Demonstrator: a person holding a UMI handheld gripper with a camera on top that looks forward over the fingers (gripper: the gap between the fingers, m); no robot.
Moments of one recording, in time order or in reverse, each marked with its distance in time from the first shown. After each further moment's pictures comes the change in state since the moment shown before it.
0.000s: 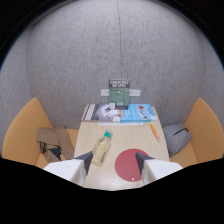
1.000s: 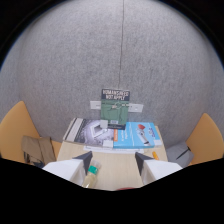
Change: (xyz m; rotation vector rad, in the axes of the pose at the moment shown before) arm 0.033 -0.084 0.165 0.092 0.050 -0.068
